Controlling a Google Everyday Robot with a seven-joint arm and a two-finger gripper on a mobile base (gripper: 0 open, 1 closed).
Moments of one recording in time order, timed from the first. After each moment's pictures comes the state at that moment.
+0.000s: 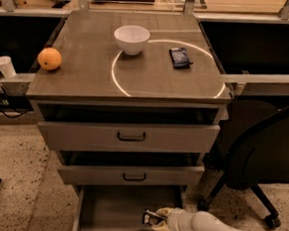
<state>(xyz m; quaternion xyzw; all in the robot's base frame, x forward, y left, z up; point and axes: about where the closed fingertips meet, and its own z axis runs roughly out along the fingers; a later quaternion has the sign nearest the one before) 0.472 -0.100 0.235 -0.54 0.75 0.16 0.35</state>
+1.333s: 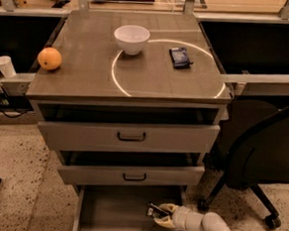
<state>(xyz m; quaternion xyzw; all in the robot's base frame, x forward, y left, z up) 0.508 -0.126 0.205 -0.48 0.73 0.21 0.44</state>
